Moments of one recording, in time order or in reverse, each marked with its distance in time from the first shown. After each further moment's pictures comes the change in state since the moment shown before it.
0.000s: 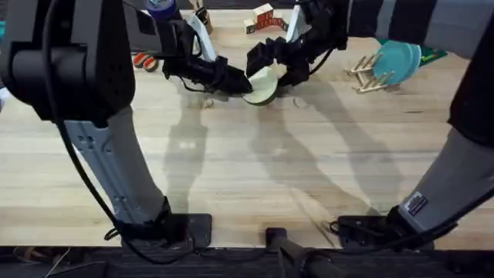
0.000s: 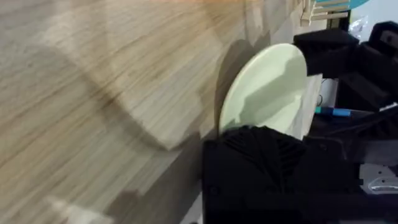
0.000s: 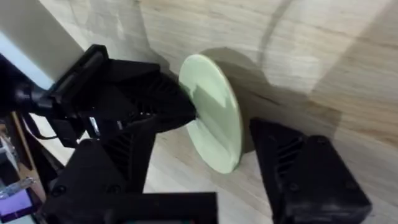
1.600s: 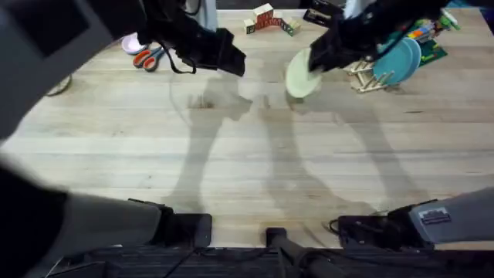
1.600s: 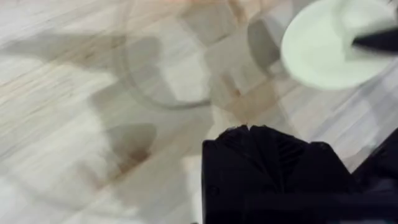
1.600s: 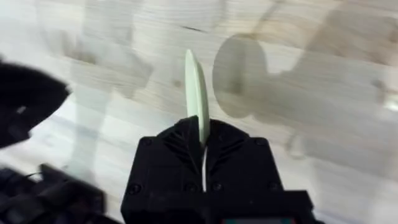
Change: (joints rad) left arm -0.153 -0.548 0.000 -0.264 -0.542 -0.003; right arm -0.137 -0.346 0.000 -0.411 0.201 -0.226
